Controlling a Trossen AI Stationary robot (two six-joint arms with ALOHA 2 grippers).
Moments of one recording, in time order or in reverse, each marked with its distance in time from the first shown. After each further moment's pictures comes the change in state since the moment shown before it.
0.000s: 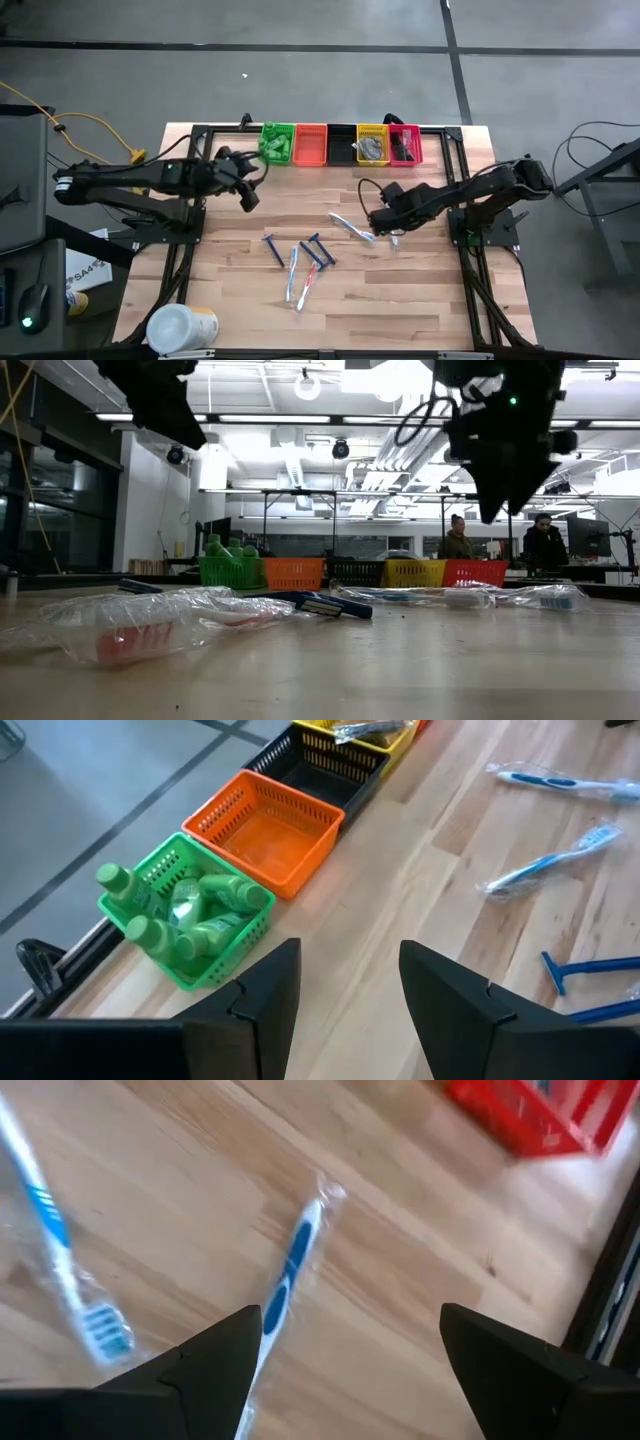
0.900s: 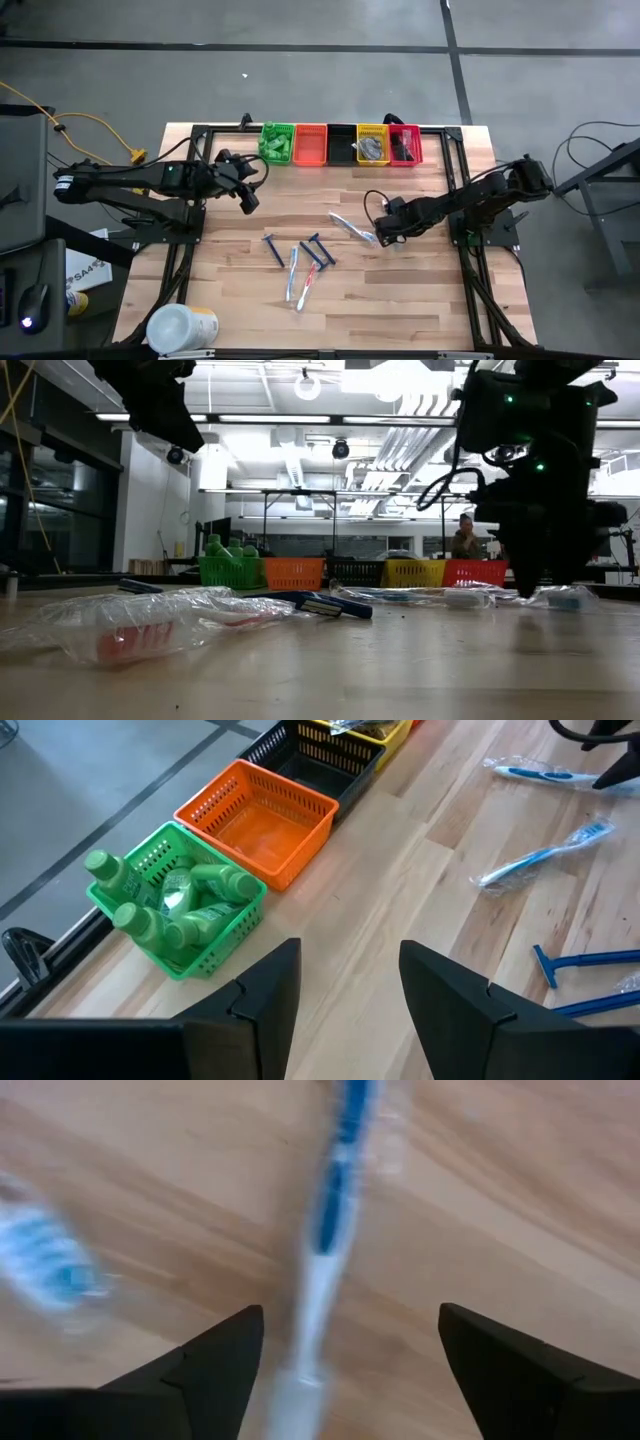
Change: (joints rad) left arm -0.030 -0.006 -0.021 -0.002 -0.012 -0.042; right arm -0.001 0.000 -0.323 0.406 -0.286 0.151
